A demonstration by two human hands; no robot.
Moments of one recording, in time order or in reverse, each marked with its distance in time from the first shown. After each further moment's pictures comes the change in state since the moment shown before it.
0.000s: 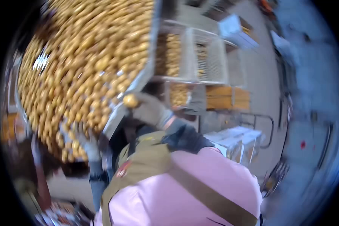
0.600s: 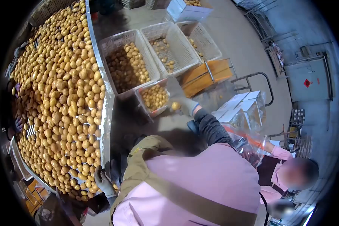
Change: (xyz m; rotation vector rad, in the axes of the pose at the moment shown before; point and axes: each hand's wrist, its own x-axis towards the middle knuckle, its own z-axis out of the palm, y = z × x) left_hand -0.051 0.004 -0.006 -0.619 -0.328 -0.265; right_hand -0.183 -0.111 -0.204 -0.414 0.772 0.150
